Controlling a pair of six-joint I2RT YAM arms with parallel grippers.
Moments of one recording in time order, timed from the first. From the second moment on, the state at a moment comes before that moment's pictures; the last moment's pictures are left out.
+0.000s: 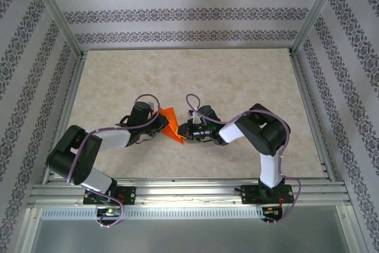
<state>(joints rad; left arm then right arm) -0.41 1.51 0.54 0.28 0.35 -1.07 0.68 1.94 0.71 0.62 -0.62 1.10</state>
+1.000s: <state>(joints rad) -0.39 1.67 0.55 0.48 0.40 -1.11 0.67 1.95 0.71 0.62 -0.63 1.12</state>
